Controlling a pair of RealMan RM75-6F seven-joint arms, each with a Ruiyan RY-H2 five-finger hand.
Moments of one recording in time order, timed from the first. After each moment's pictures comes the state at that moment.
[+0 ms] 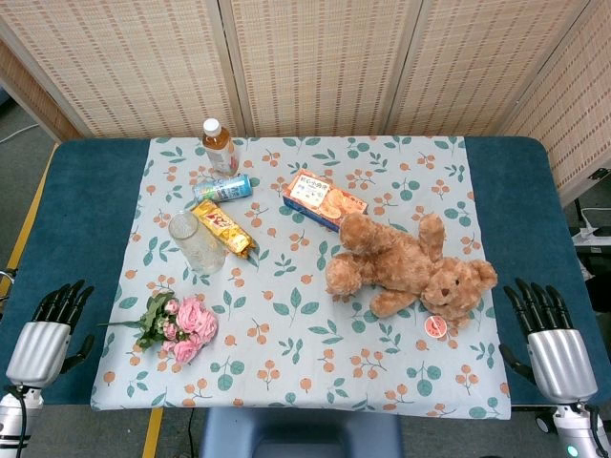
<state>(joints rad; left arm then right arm) -0.15 -1.25 -0.01 -1.40 1.56 1.46 0.05 0.00 -1.17 0.02 -1.63 -1.66 1.60 -0.21</state>
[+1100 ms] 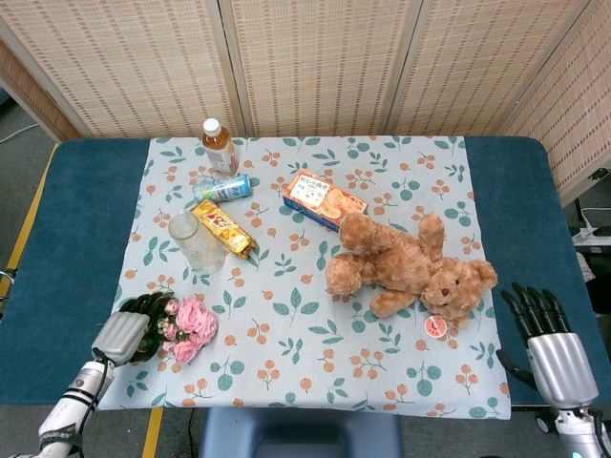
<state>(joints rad) -0.41 -1.25 -0.03 -1.70 1.14 0.95 0.38 0.00 -1.15 0.00 -1.65 -1.68 1.61 -0.16</state>
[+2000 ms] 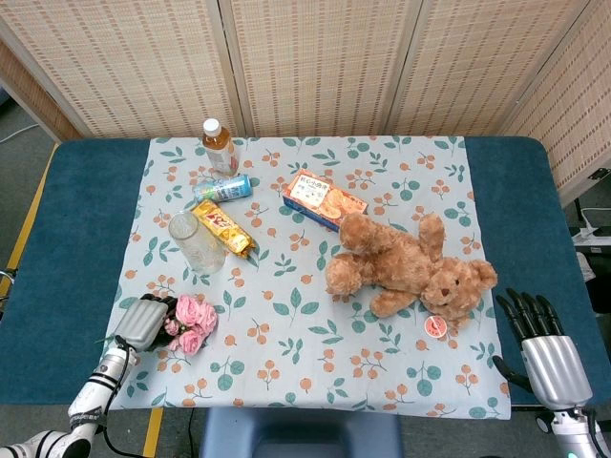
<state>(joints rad) -0.47 -1.45 -0.02 -1.40 1.26 1.02 0.22 0.00 -1.12 -0.03 -1.70 -1.65 1.54 -0.18</state>
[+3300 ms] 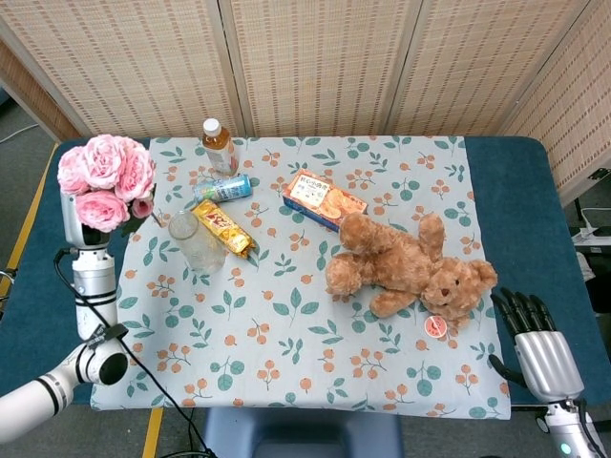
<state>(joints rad) -0.65 -1.53 -0.56 -1.30 1.31 1.42 -0.93 0.03 -1.12 -0.01 -1.73 -1.58 1.46 -0.21</state>
